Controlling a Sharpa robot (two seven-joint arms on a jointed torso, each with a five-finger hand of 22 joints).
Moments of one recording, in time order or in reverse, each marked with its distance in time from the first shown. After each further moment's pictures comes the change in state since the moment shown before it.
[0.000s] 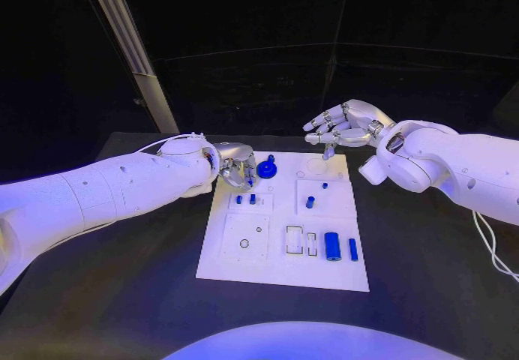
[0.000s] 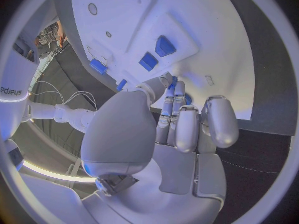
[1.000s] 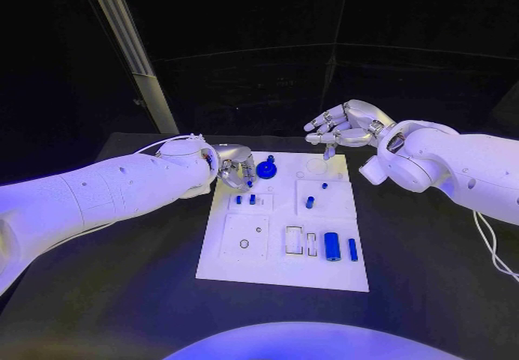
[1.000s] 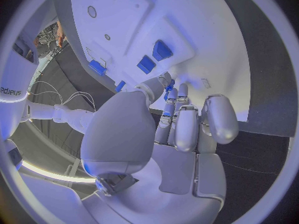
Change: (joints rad) left arm -0.001 -0.002 -0.004 -0.004 0.001 0.004 -0.007; left_hand -0.046 -0.036 -0.030 -0.003 0.000 -0.081 0.023 -0.092 -0.010 -0.070 0.035 -0.090 -0.003 0.004 0.011 0.000 -0.020 0.000 -0.007 0.014 -0.025 -0.021; right arm 0.000 -0.003 0.000 -0.004 -0.002 0.000 -0.001; right_hand 0.000 0.000 0.000 0.000 0.000 -0.003 -0.003 0.005 0.000 0.000 0.000 0.000 -0.004 0.000 0.000 0.001 0.000 0.000 0.000 0.000 0.000 -0.001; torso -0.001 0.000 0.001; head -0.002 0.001
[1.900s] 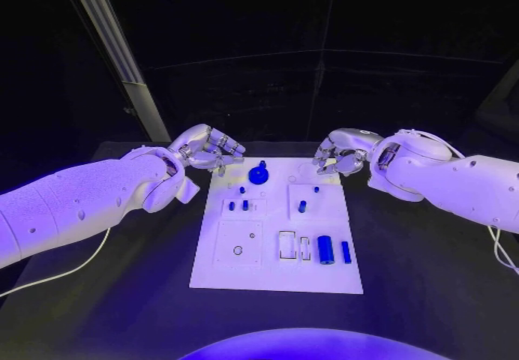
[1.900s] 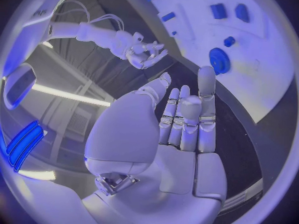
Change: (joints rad) left arm 0.006 -0.169 -0.001 0.136 0.865 -0.182 0.324; left_hand 0.045 0.071 -0.174 0.052 0.002 0.000 0.019 -0.022 0.006 -0.068 0.015 0.072 0.012 -0.171 0.027 -0.212 -0.404 0.086 -0.232 0.027 -0.538 -0.472; right arm -0.044 -0.012 -0.001 -0.028 -0.766 -0.004 -0.149; right_hand 0.104 -0.020 0.171 -0.087 -0.084 0.146 -0.033 -0.021 -0.006 0.077 -0.027 -0.244 -0.202 0.109 -0.030 0.376 0.315 0.000 0.086 -0.029 0.217 0.175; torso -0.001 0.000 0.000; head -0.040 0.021
